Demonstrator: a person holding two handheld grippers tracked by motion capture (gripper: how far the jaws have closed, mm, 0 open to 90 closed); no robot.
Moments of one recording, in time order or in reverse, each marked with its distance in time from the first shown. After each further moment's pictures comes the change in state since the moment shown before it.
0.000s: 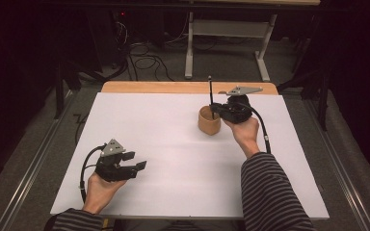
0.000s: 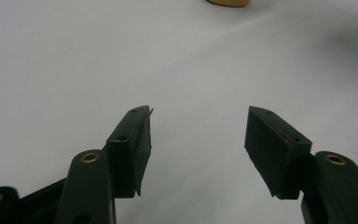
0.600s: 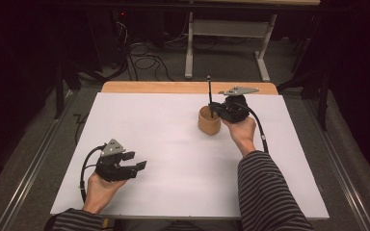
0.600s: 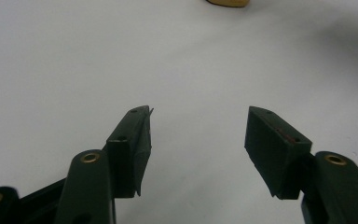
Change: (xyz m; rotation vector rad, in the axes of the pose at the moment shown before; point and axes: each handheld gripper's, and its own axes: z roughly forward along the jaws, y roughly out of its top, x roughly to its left) left arm 0.000 0.000 0.000 -0.001 0.000 0.000; right arm -0.002 -0.003 0.013 -0.005 -0.039 0.006
